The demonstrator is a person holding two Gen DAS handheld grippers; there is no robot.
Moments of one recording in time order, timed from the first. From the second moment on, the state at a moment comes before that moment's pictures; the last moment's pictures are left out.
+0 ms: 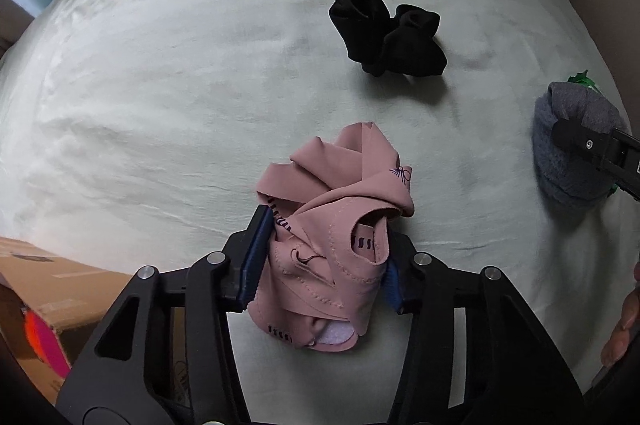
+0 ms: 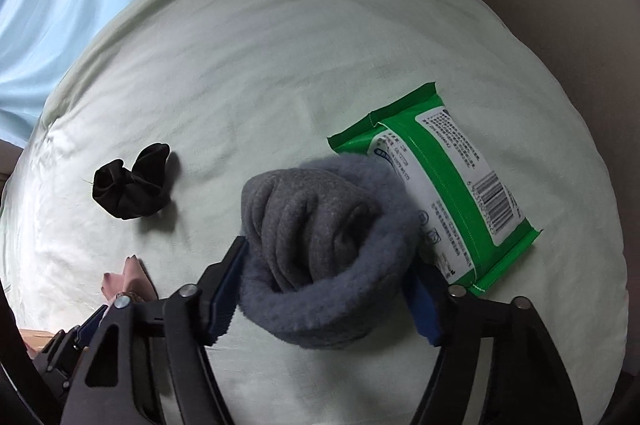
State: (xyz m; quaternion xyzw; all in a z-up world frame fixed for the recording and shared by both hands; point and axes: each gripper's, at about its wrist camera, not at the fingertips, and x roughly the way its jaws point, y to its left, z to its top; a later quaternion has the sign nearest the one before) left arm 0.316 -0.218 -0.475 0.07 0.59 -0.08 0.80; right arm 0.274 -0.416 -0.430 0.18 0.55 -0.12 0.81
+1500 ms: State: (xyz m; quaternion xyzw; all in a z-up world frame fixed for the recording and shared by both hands) left arm 0.127 -0.116 -0.157 -0.04 0.42 -0.06 0.90; right arm 0.097 -0.292 -0.146 0.14 0.42 0.06 0.90
